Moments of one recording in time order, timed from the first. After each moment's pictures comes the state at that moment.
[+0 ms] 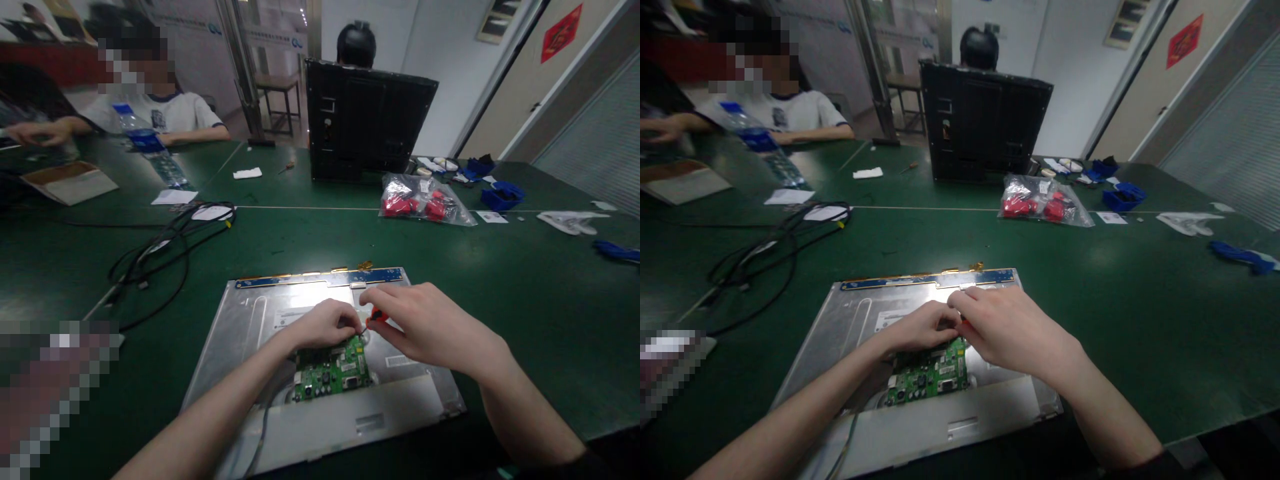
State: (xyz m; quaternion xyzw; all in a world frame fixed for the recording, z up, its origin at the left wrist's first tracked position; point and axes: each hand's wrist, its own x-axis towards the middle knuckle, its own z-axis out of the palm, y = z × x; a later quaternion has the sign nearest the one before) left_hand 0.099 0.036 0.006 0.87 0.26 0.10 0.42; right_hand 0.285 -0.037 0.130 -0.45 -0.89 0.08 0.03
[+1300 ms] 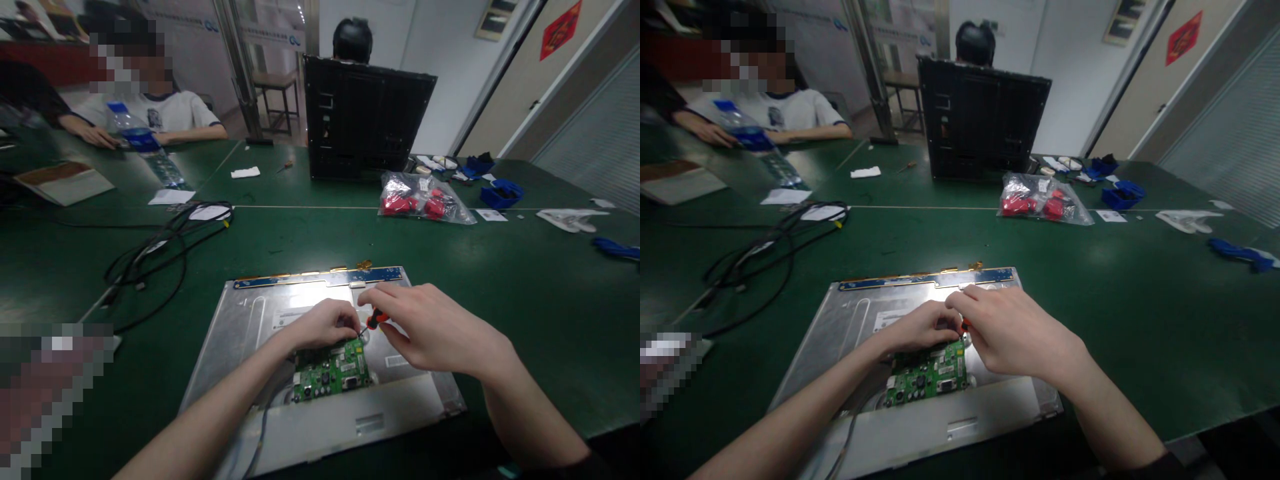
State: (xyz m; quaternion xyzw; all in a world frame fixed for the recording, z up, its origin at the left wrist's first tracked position) left_hand 0.098 0.038 0.005 0.84 0.25 0.10 0.47; right_hand 0.288 -0.040 0.135 -0.45 -0.89 0.11 0.04
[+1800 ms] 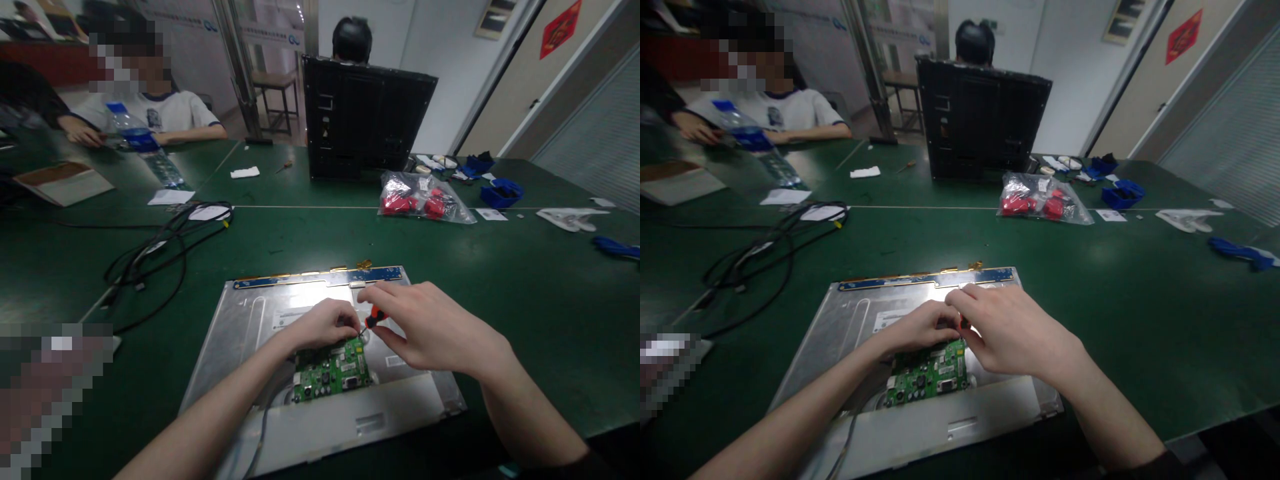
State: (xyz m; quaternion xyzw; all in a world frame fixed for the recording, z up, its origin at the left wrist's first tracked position) left_hand 0.098 0.038 0.004 0.85 0.25 0.11 0.46; right_hand 0.284 -0.038 0.133 -0.45 -0.89 0.09 0.03
